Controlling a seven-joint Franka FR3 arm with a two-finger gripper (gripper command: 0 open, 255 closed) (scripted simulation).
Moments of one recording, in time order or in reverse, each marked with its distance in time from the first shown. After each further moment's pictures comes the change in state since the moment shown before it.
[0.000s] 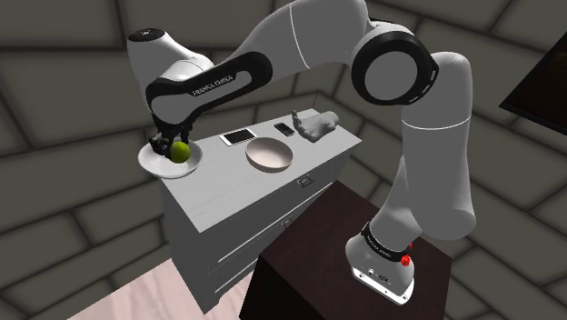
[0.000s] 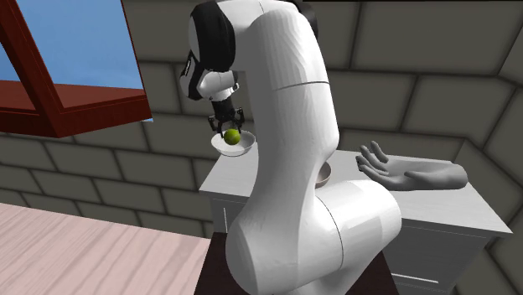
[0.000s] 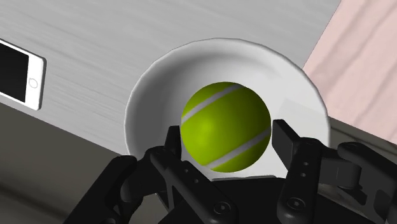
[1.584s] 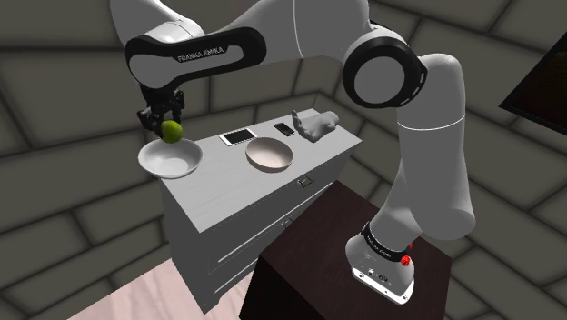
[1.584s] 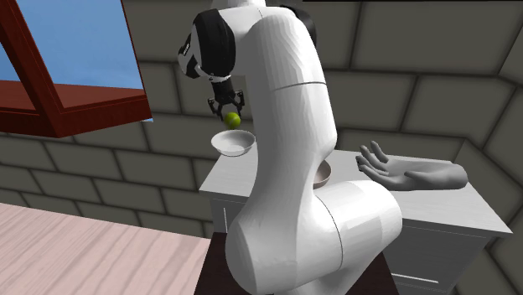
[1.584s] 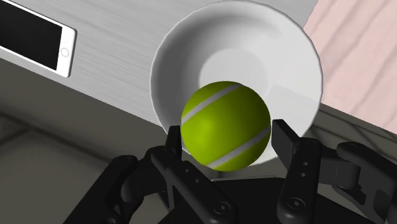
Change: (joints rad) arm -0.015 0.044 0.000 0.233 0.021 -0.184 -0.055
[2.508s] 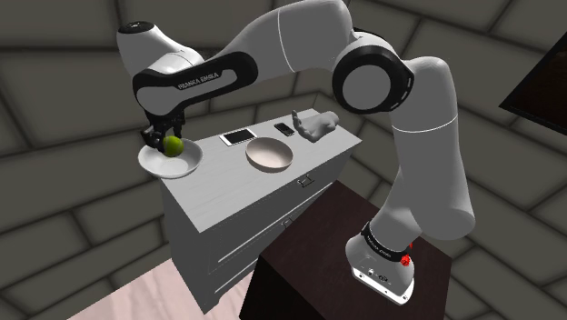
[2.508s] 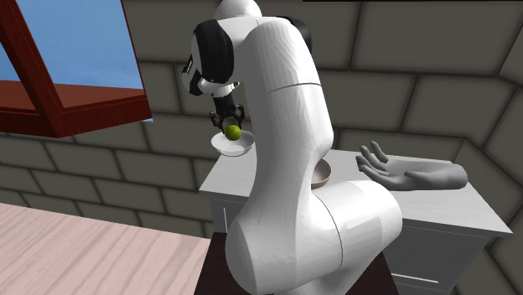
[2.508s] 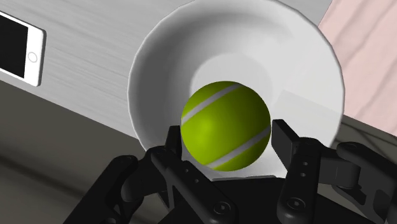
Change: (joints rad) arm -0.001 0.058 -0.002 -0.055 -0.007 0.112 0.021
